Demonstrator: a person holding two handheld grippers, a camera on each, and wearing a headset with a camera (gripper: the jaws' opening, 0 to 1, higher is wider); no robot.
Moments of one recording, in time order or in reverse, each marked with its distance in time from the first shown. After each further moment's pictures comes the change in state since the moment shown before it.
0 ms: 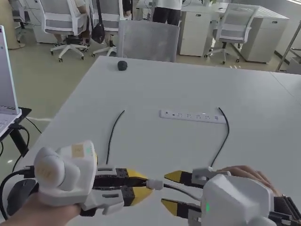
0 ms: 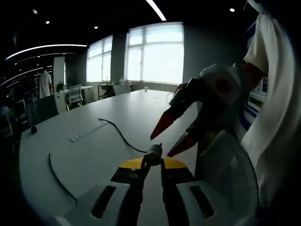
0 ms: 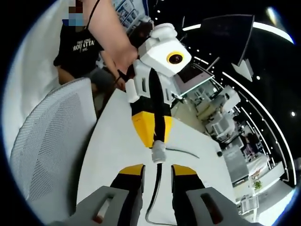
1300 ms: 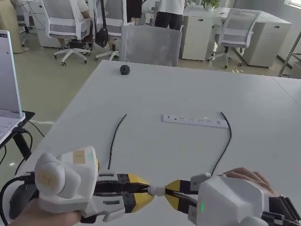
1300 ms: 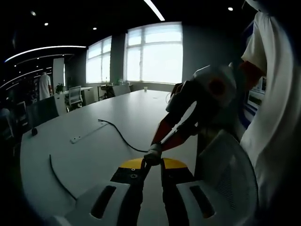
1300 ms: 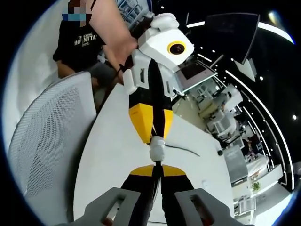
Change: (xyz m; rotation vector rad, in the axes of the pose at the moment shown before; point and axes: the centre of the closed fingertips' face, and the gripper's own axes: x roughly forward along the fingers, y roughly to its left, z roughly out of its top) left arm -0.003 -0.001 0.003 0.013 -0.003 0.003; right arm 0.006 0.002 0.000 -0.033 0.031 0.016
